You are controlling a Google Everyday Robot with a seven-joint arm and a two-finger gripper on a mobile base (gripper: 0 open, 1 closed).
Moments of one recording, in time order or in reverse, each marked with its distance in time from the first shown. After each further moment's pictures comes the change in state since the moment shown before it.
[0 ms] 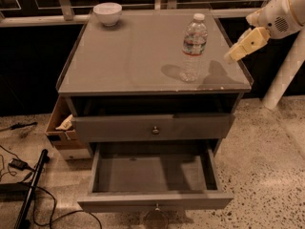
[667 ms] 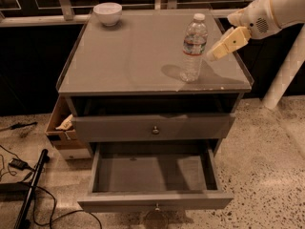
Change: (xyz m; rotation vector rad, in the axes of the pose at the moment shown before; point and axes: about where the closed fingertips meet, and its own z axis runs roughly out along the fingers) arm -0.034 0.014 0.030 -0.063 -0.114 -0.011
